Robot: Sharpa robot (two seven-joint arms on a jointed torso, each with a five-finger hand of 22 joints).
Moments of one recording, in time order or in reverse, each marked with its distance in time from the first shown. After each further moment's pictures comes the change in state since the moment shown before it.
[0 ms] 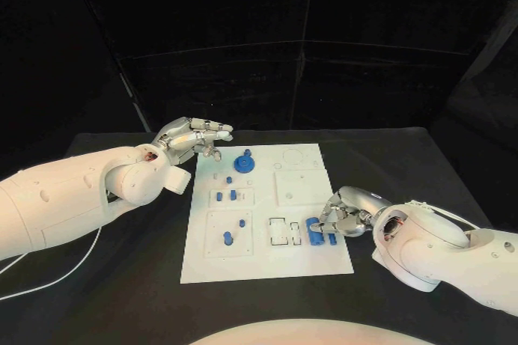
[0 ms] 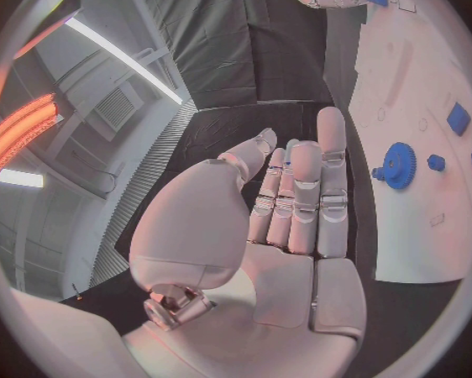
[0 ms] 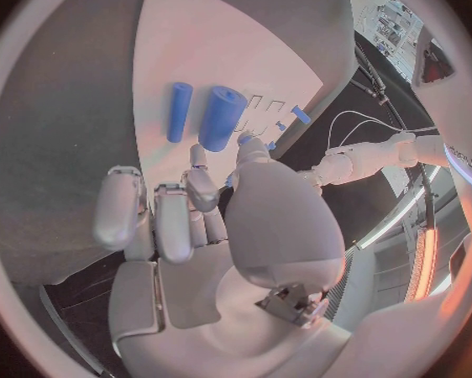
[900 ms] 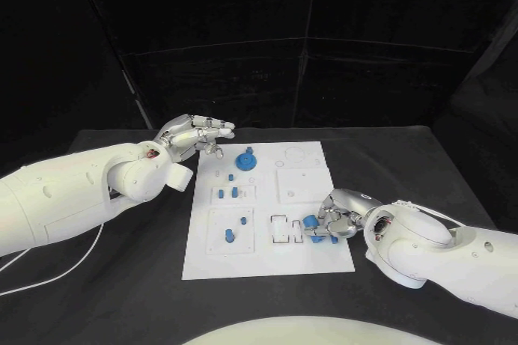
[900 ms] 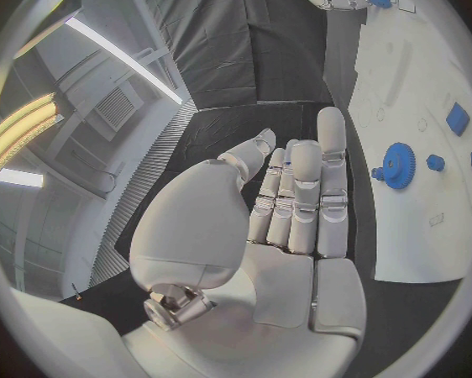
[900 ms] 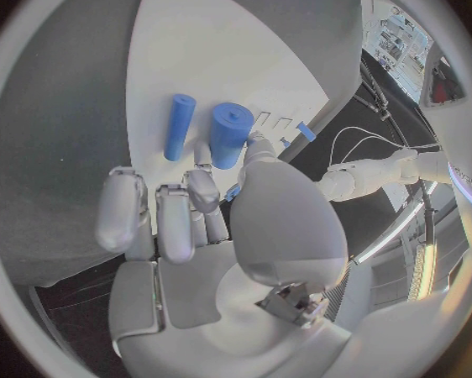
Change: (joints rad) left arm 0.000 -0.001 0.000 0.001 0.000 0.003 -0.002; left_hand -0.004 0.004 -0.006 0.006 0.000 0.000 0.000 0.000 0.000 0.000 0.000 0.000 0.000 -0.007 0.000 0.000 -0.006 0.000 -0.003 0.003 0.000 -0.002; right arm -0.025 0.068 0.008 -0.059 -0.062 0.051 -0.011; right_hand -0.009 0.015 -0.017 -0.002 0.044 0.020 -0.016 0.046 0.055 0.012 -0.012 0.004 0.018 0.000 -0.007 0.015 0.029 0.000 0.009 -0.009 0.012 0.022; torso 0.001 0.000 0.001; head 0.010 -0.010
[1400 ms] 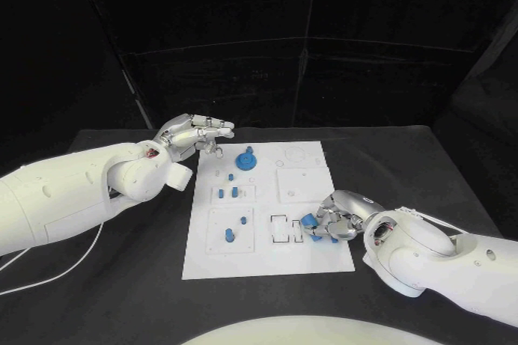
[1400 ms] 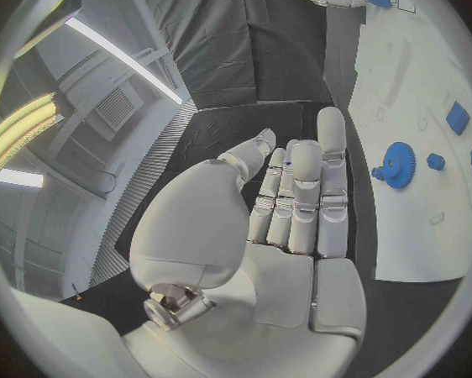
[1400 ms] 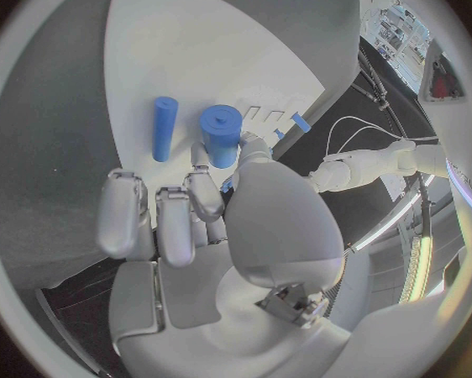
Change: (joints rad) left arm 0.000 -0.002 0.000 -0.001 0.000 0.001 0.000; left_hand 0.000 0.000 0.000 0.000 0.000 0.000 0.000 0.000 0.000 -0.004 0.004 0.000 0.000 0.000 0.000 0.000 -0.002 0.000 0.000 0.000 -0.004 0.000; right arm -0.016 -0.015 -0.009 0.043 0.006 -0.112 -0.003; right_hand 0.049 0.035 -0.008 -0.003 0.147 0.014 -0.021 0.023 0.041 0.043 -0.014 0.027 0.062 -0.001 -0.013 0.025 0.005 -0.016 0.018 -0.011 0.016 0.032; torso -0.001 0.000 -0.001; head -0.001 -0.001
